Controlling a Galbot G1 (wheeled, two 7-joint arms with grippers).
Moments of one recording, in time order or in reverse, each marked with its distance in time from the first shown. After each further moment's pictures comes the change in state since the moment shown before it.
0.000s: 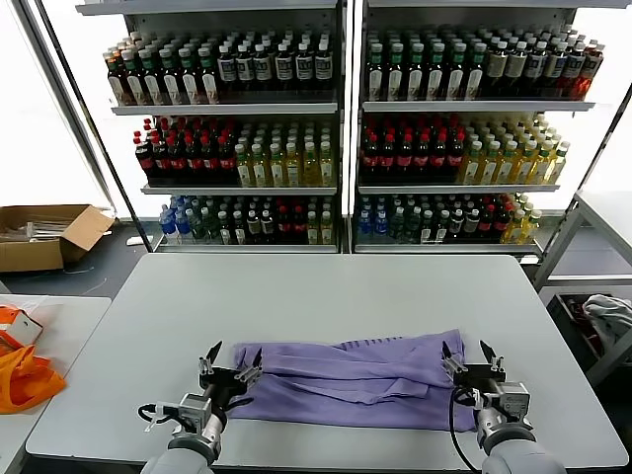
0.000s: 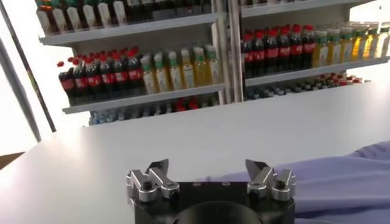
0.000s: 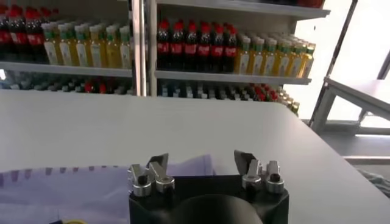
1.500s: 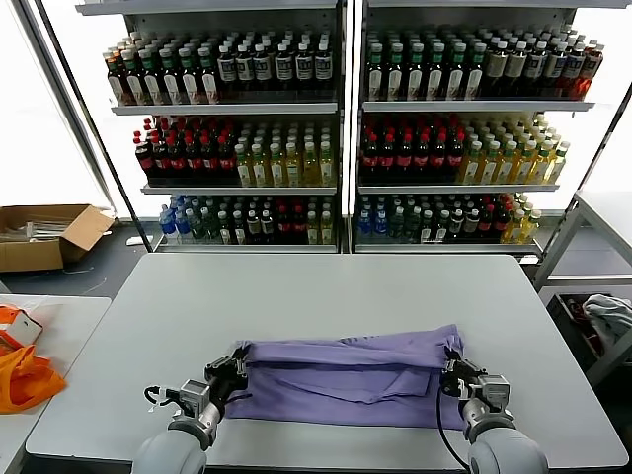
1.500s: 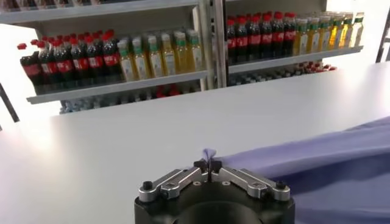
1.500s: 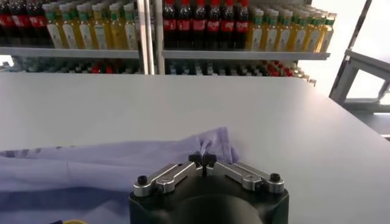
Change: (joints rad) left arm -0.094 0.123 0.025 0.120 -0.113 -0.013 0.079; right arm 0.045 0.036 -0.020 -0.107 -0.020 -0.056 -0.043
